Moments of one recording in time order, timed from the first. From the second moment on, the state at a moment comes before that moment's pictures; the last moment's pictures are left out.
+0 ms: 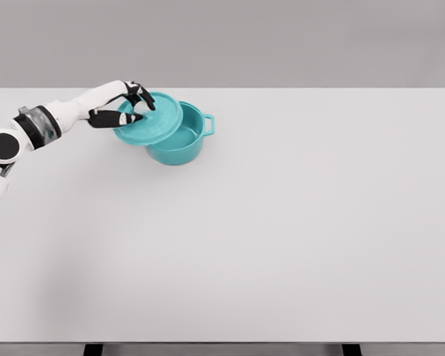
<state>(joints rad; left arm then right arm) -0.74 0.56 -0.62 -1.08 -0.02 -0.35 -0.43 0.01 0.00 0.09 0.11 0.06 -0.28 0.61</state>
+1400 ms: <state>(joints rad) -0.74 0.48 -0.62 -1.08 -0.07 -0.33 -0.43 0.01 0.00 0.09 0.11 0.06 -0.28 0.61</state>
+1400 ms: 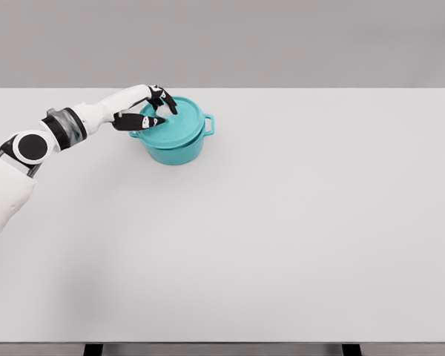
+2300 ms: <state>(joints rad) -0.74 0.47 -0.62 -1.08 -0.07 -0.33 -0.42 0.01 0.00 0.09 0.11 0.06 -0.28 0.61</state>
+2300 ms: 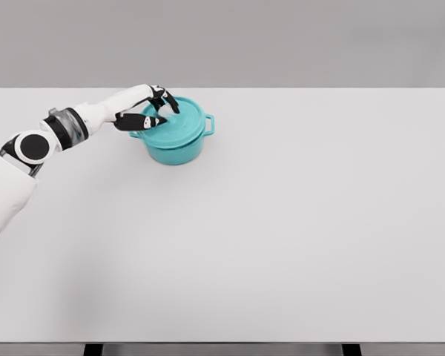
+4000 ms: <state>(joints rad) -0.76 0.45 -0.62 -1.03 -0.10 -0.33 -0.42 0.01 0.00 0.09 0.11 0.06 -0.28 0.61</state>
